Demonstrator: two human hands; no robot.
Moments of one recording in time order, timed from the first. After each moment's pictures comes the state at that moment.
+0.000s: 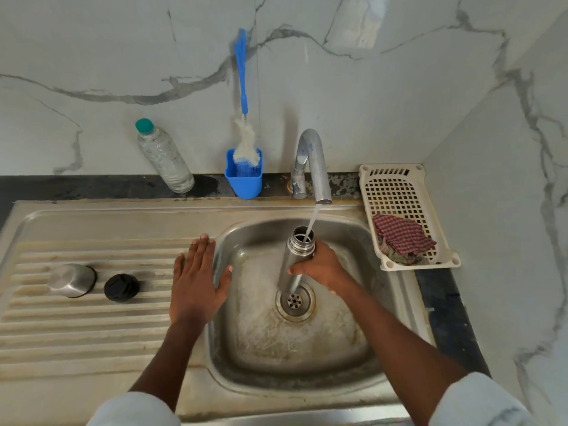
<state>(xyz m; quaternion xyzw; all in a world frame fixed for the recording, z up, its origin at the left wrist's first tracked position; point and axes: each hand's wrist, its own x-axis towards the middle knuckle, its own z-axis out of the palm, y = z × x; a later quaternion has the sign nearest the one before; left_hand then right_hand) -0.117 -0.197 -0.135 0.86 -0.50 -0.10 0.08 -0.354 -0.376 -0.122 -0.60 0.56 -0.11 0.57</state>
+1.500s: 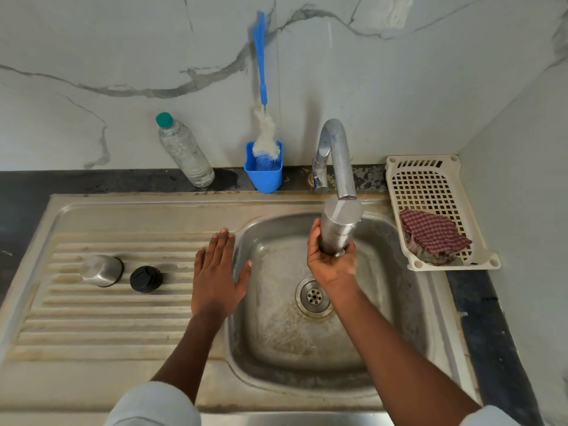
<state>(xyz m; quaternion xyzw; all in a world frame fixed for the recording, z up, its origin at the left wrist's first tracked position) -0.118 -0.199 -0.133 0.86 -0.49 -0.09 0.08 -0.313 -0.361 -0.106 0.25 0.28 -0.41 0.83</state>
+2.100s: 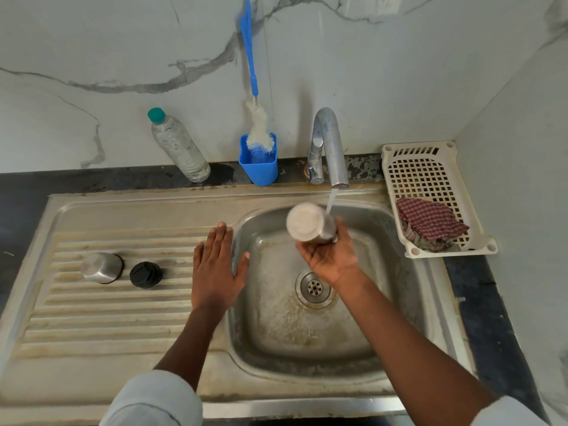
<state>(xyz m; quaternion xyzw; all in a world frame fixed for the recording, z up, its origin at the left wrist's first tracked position) -0.119 -0.197 -0.133 0.86 -0.50 -0.10 0.08 -0.324 -0.355 -0.097 0.05 0.43 -0.29 0.85</state>
